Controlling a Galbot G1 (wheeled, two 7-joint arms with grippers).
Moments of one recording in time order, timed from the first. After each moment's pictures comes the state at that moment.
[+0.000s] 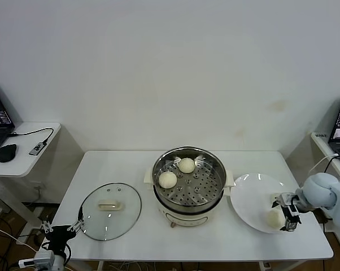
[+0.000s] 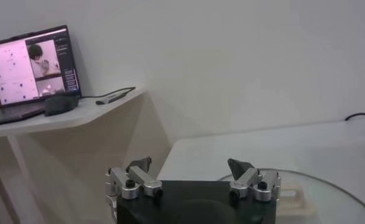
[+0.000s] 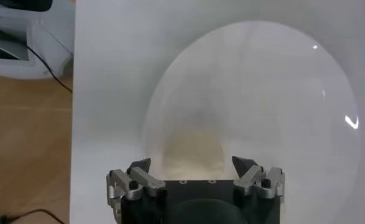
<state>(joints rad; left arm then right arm) 1.65 -1.21 -0.69 -1.94 -0.24 0.02 -0.18 -0.45 0.42 -0.42 1.48 -0.23 -0.20 -1.09</state>
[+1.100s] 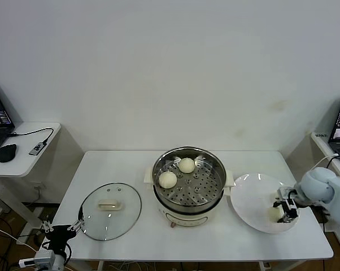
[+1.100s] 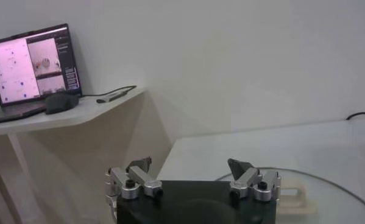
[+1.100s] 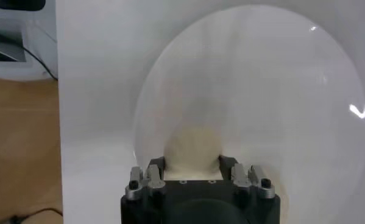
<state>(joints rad) 1.65 -1.21 -0.69 -1.94 -0.24 0.02 -0.18 -0.30 0.40 -0.50 1.50 -0.18 -0.25 -1.13</state>
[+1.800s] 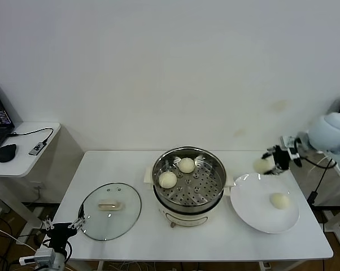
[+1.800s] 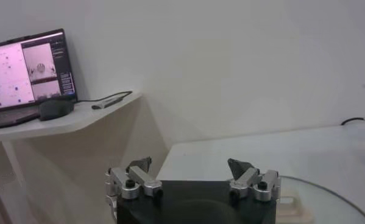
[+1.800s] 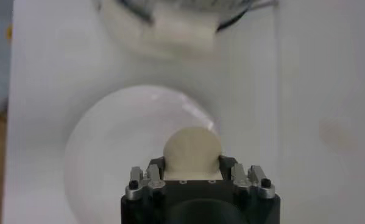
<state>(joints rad) 1.64 -1.20 -0.69 -1.94 -0.25 0.02 -0.18 0.30 0.46 -0.79 1.55 0.08 -0.27 -1.12</state>
